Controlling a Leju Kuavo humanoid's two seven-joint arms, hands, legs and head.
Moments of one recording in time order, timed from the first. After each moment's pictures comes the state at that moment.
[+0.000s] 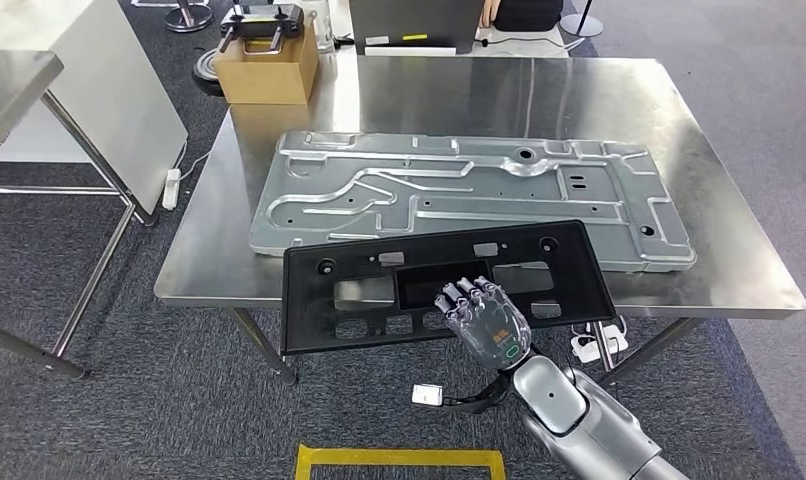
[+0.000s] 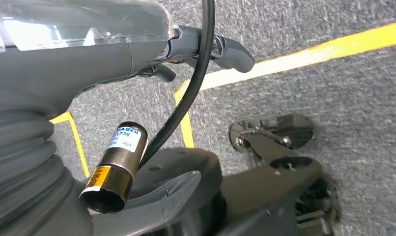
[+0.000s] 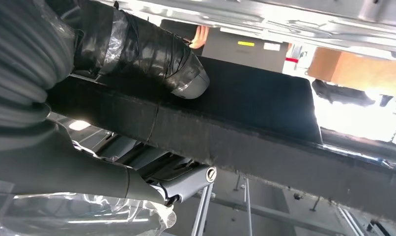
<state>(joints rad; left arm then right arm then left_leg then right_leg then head) -0.06 -0.14 0.09 -0.19 -0.24 0.06 -0.03 -0.39 -0.27 0.73 -1.21 1.57 -0.67 0.14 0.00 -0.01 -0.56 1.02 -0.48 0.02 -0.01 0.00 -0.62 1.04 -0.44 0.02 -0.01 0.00</state>
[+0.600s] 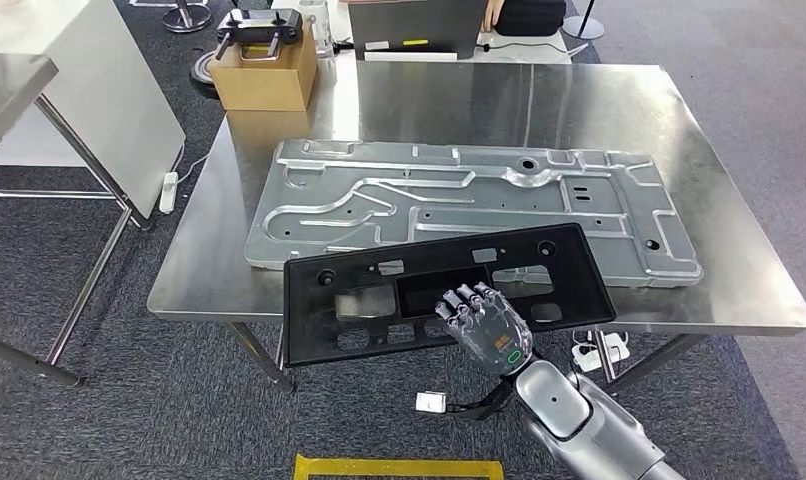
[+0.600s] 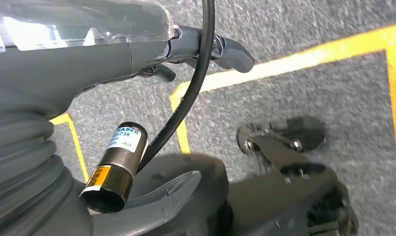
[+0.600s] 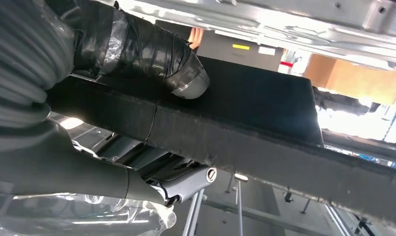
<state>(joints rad) -0.06 -0.14 0.09 -0.19 -0.25 0.07 -0.04 -0.37 -0.27 0.71 -1.21 1.57 -0.67 0.11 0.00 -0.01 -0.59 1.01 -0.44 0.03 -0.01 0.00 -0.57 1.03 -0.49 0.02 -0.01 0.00</state>
